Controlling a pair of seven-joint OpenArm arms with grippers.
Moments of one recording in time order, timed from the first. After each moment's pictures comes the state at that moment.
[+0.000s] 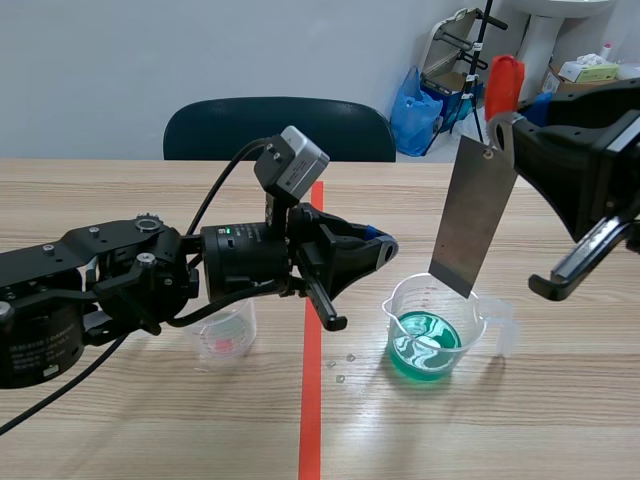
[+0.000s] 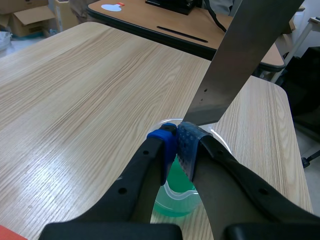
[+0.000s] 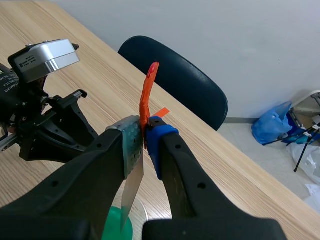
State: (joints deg) left arm -22.5 -22.0 52.7 68.7 -31.5 -35.3 -12.6; right arm -32.7 29.9 12.2 126.9 12.1 29.0 1.1
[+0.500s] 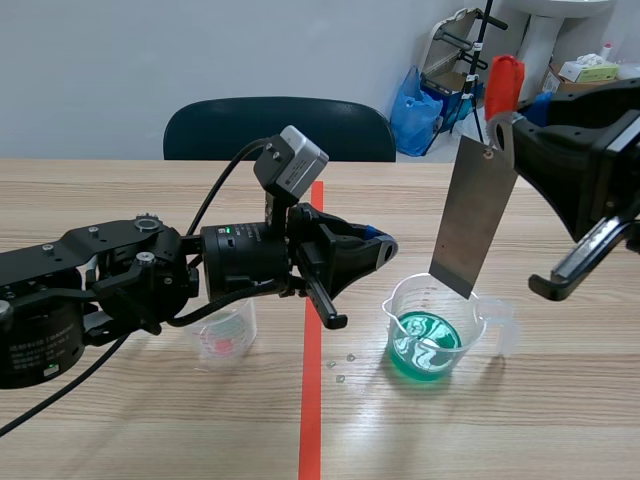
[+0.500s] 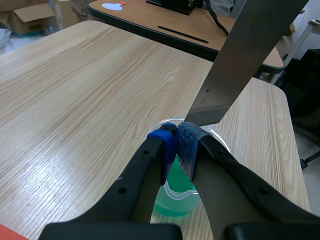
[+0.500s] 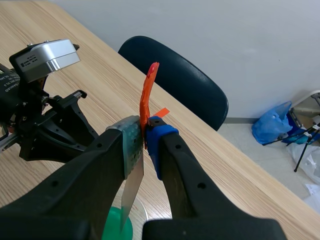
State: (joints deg) left arm -22.5 -22.0 52.7 68.7 -32.3 -35.3 -12.0; right arm -32.7 29.9 12.2 126.9 12.1 29.0 1.1
